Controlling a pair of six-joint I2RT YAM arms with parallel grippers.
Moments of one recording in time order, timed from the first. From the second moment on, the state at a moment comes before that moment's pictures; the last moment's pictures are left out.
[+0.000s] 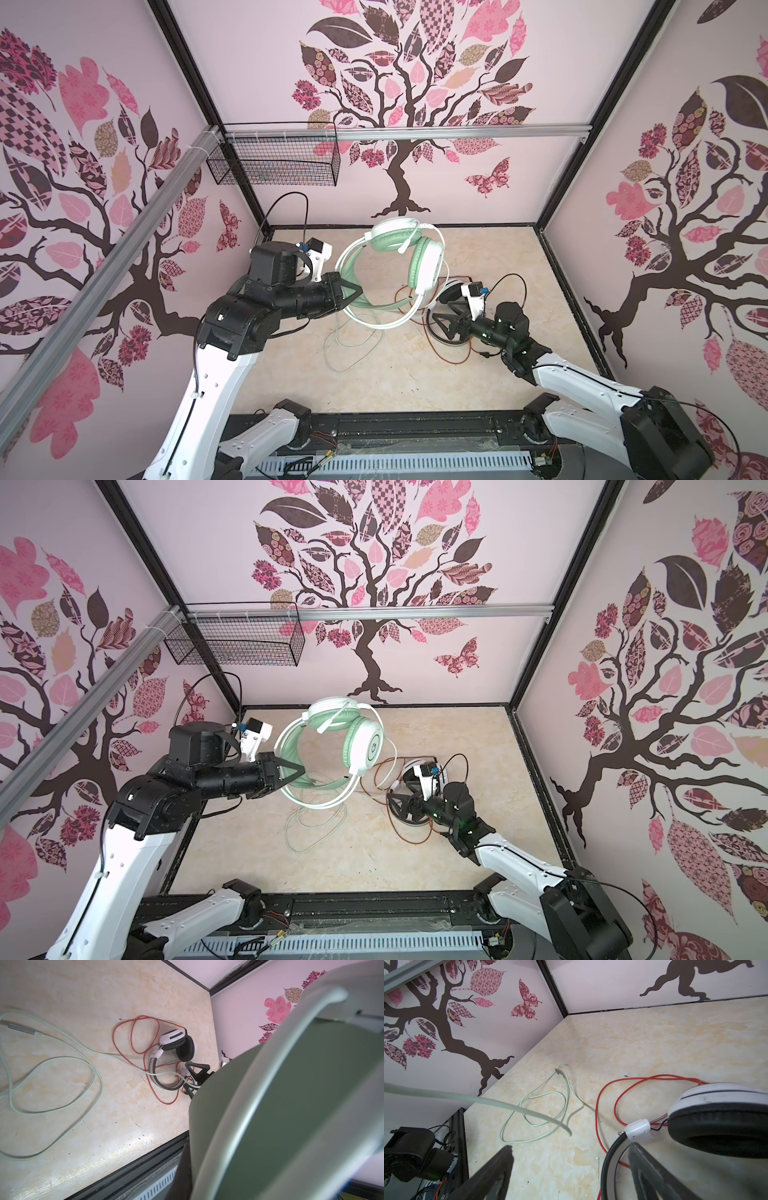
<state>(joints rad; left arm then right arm) -0.37 1.03 1.53 -1.14 0.52 -0.69 0.50 1.06 0.32 0.54 -0.42 0.36</state>
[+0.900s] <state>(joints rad) -0.32 1.00 1.53 -1.03 0.61 -0.79 0.66 1.65 0.40 1.22 -0.33 0.55</state>
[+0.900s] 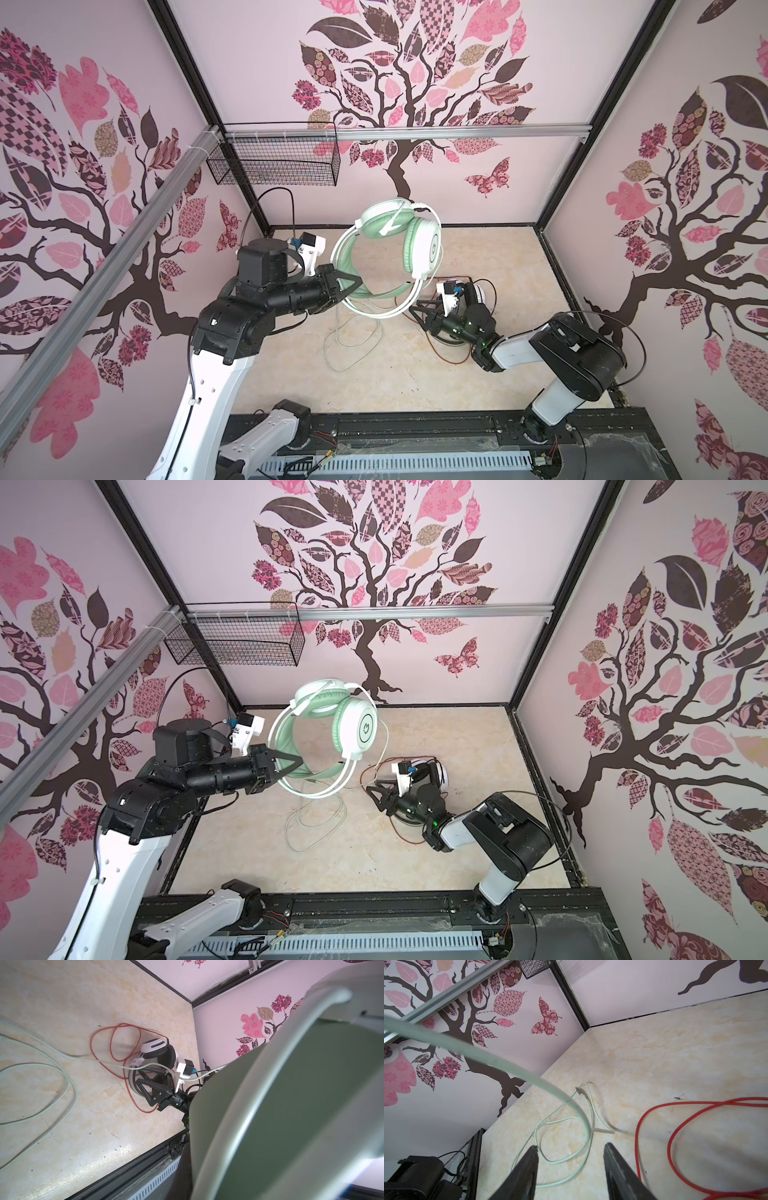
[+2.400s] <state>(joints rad) -0.31 1.08 1.28 -1.10 -0.21 -0.52 0.80 1.06 1.22 -0.79 0.11 0.08</state>
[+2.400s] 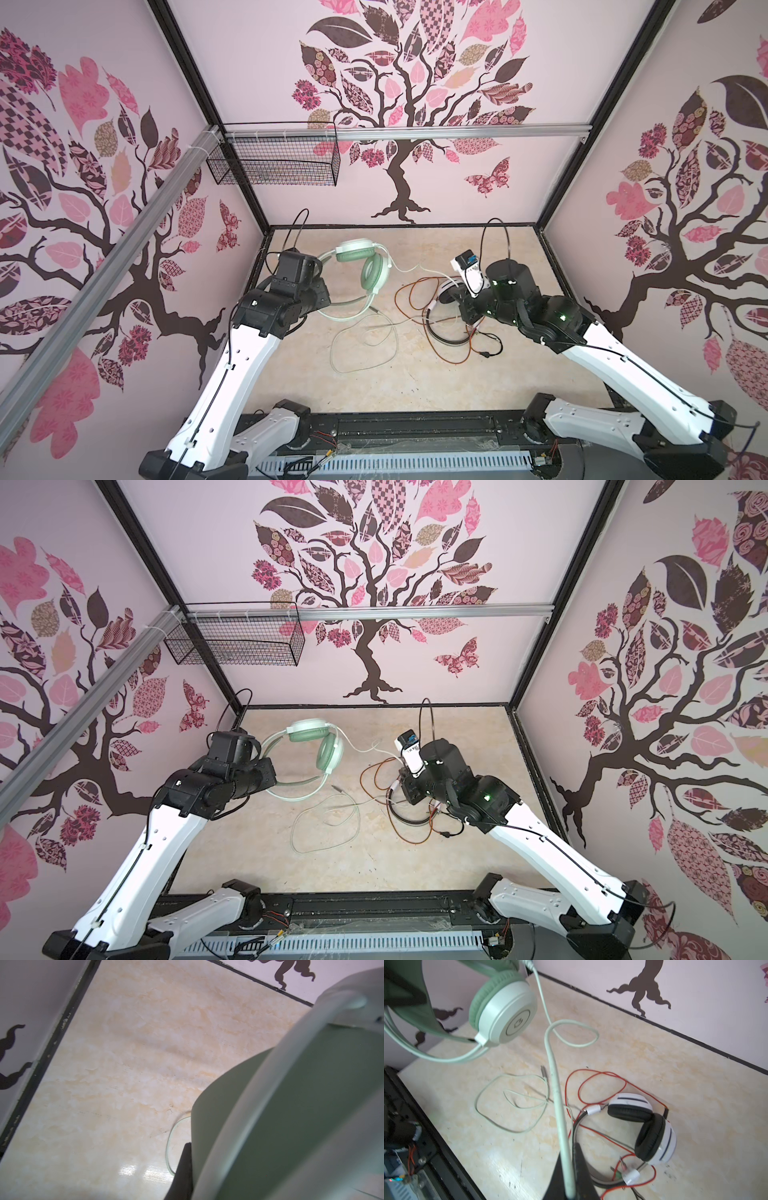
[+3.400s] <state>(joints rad) -0.35 1.04 1.15 -1.10 -0.03 -0.28 1.20 1.56 1.98 -1.05 0.46 -0.42</state>
